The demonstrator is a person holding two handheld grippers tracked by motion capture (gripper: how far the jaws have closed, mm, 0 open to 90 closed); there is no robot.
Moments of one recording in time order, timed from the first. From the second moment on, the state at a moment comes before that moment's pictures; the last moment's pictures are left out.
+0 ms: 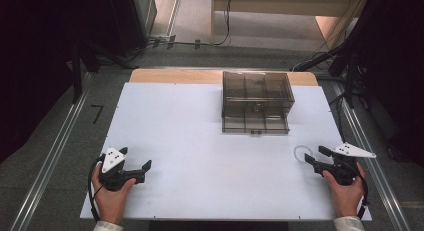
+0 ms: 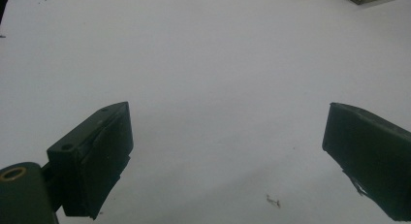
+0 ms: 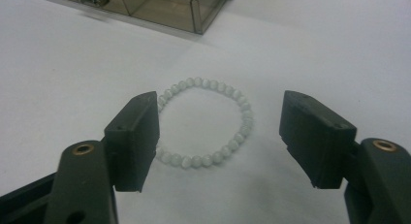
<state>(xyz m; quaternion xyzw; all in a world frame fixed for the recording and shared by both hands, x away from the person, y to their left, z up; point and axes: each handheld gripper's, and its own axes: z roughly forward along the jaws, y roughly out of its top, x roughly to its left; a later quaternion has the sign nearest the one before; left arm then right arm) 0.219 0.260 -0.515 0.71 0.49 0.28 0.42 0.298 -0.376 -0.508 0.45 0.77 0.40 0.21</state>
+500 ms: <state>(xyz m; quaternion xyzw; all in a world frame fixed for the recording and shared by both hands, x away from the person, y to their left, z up) 0.219 0.261 -0.515 0.71 0.50 0.28 0.42 0.307 -0.375 -0.508 0.49 0.76 0.37 0.21</state>
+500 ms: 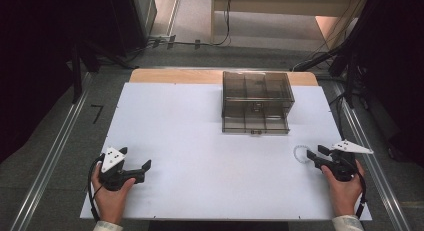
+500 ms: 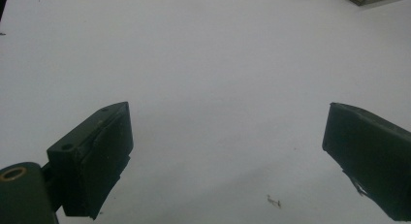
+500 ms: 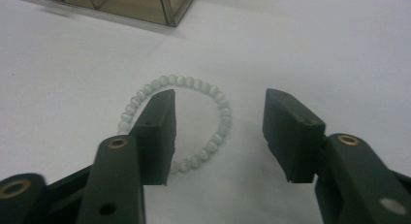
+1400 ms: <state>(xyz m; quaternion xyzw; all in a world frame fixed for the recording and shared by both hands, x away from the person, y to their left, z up) 0.220 0.261 -0.515 0.71 0.50 0.28 0.42 0.315 -0.369 -0.509 0.50 0.77 0.34 0.22</state>
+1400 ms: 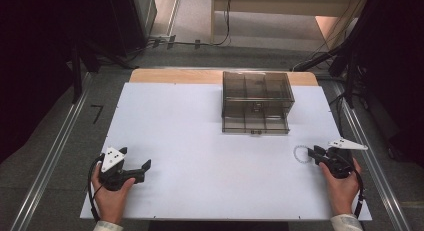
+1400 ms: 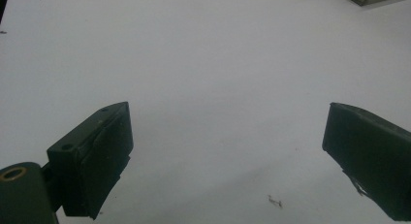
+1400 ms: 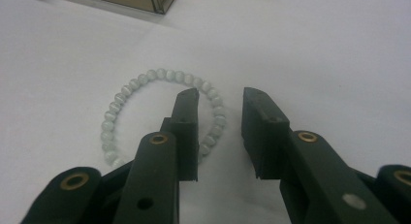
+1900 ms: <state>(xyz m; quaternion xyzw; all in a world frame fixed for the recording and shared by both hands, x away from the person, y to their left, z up) 0.219 0.260 -0.515 0.71 0.50 0.28 0.42 0.314 -0.367 -0.510 0.50 0.77 0.33 0.22</state>
